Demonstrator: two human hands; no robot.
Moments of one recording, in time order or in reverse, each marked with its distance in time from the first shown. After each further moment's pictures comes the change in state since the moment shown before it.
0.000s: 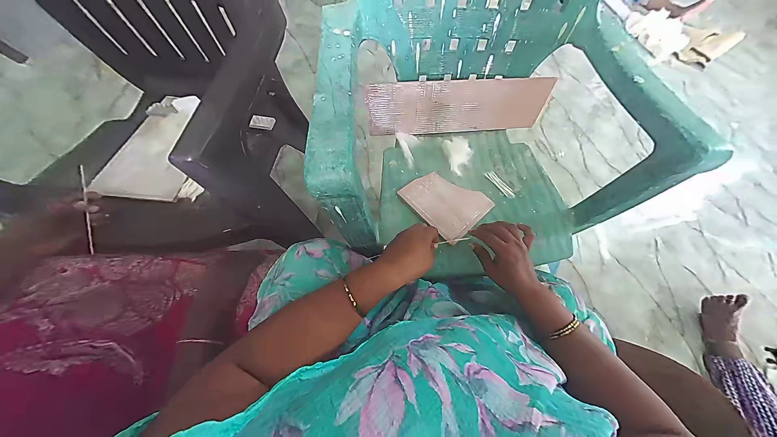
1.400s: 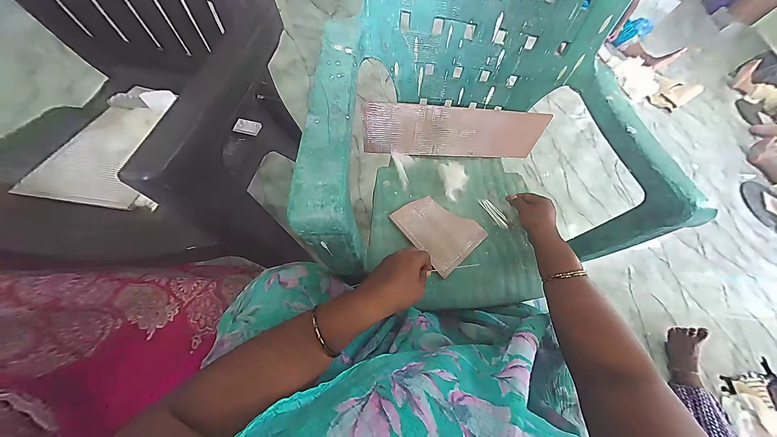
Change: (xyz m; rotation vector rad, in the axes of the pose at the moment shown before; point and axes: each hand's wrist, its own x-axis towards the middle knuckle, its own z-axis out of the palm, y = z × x) left_hand 0.003 0.000 -0.028 -0.159 -0.116 -0.023; right_hand 0.133 0.112 -0.024 0.179 -0.108 0.864
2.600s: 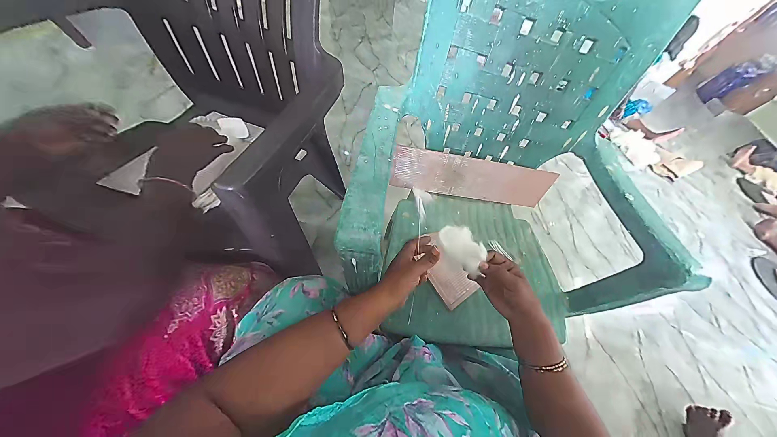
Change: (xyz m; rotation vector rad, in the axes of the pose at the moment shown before) left_hand 0.020 -0.018 -0.002 -1.131 0.429 0.078; right_hand -0.105 -0.043 0.032 1.112 -0.585 -0.245
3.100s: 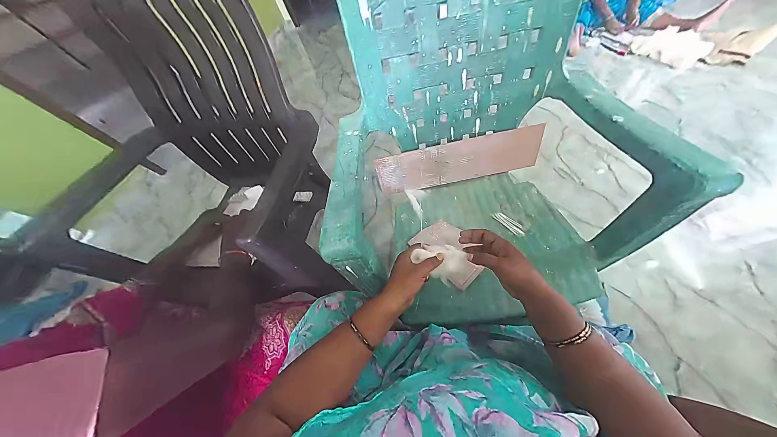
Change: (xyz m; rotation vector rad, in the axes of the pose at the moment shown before) left_hand -0.010 -0.004 0.014 0.206 0.080 0.019; right_hand -0.021 -0.004 0.007 -0.335 0.010 0.065
